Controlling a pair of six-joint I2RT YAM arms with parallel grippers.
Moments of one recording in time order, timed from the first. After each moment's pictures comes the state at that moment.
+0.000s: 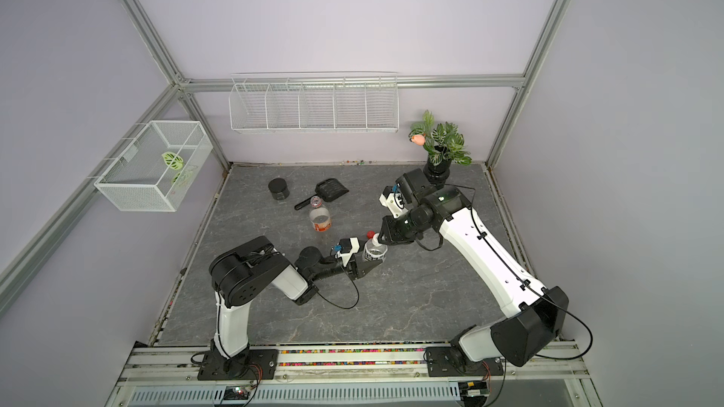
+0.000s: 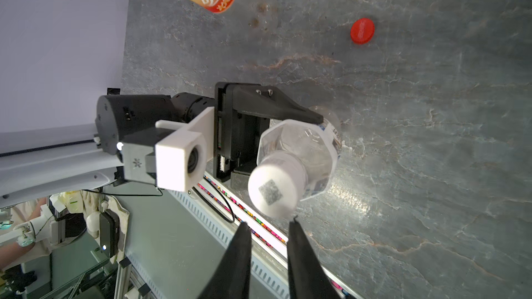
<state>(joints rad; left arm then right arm) -0.85 2.01 0.58 1.58 0.56 0.01 0.51 1.44 1.53 -1.22 -0.41 0.27</state>
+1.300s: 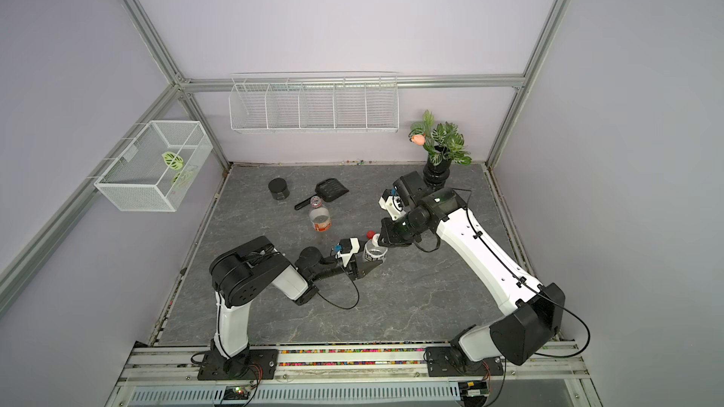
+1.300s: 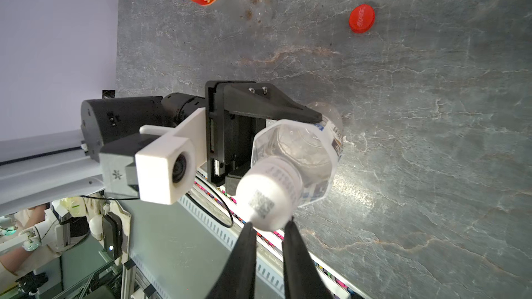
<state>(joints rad) -0.85 2.02 0.58 1.58 0.56 0.01 0.53 1.44 1.48 -1.22 -0.40 0.31</state>
